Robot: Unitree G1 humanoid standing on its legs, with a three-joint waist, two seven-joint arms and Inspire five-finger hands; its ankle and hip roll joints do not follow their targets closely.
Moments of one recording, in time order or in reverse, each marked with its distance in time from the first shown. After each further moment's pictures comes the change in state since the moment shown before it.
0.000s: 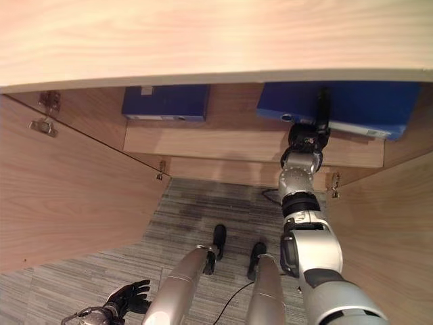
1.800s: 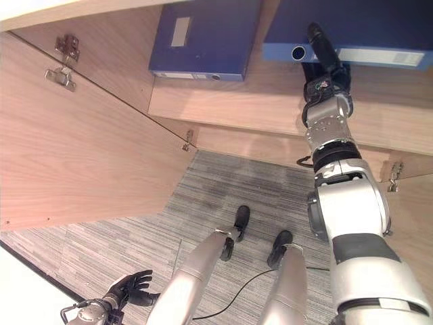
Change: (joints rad) left arm 0.004 0.046 -0.044 -0.076 -0.019 0.000 -0.004; right arm -0.291 -0.155 0.294 0.274 -0.118 0.238 0.034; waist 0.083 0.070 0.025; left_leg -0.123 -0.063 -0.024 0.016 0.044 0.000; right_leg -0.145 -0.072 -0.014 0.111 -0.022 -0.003
